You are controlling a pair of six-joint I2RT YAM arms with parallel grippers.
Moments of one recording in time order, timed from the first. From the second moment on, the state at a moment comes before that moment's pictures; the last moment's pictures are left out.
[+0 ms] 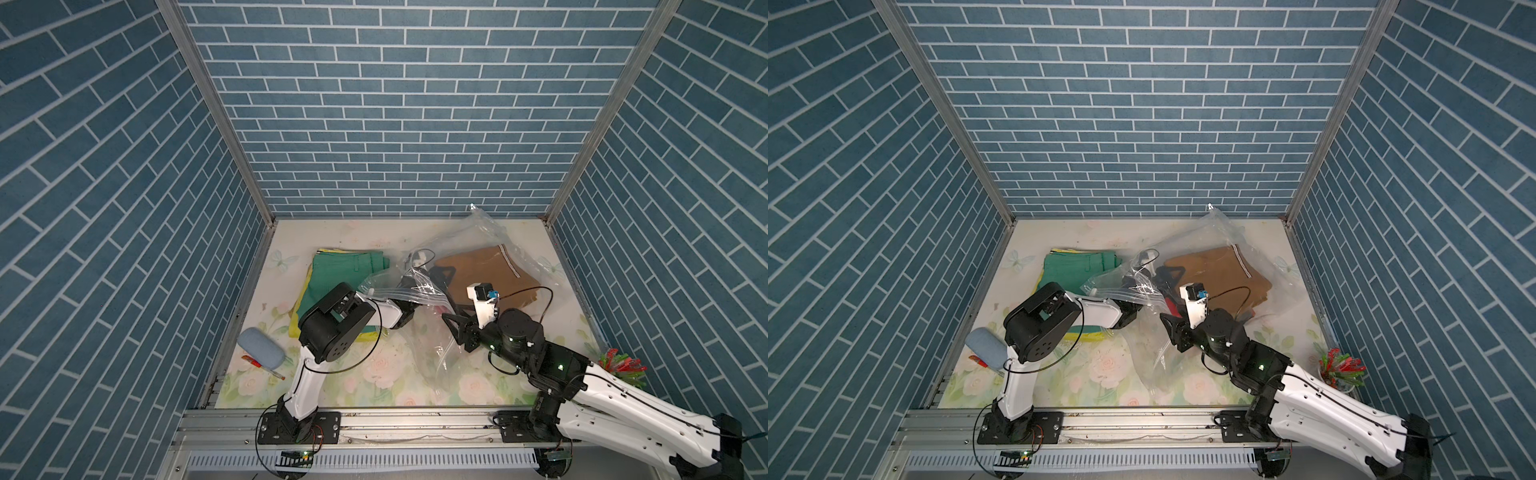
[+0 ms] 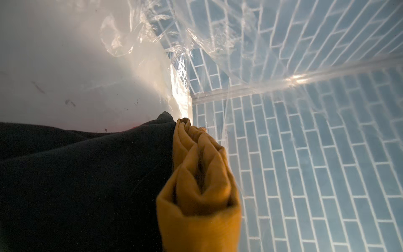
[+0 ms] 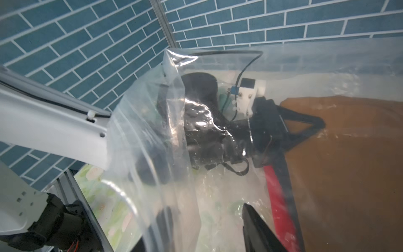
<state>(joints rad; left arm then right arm) -0.81 2.09 1.09 0.86 0.06 -1.36 1.02 0.70 0.59 -0.21 0.19 0.45</state>
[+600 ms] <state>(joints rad) -0.81 2.13 1.00 1.04 0.03 -1.42 0.99 0.32 0.34 -0.62 0.49 1.17</state>
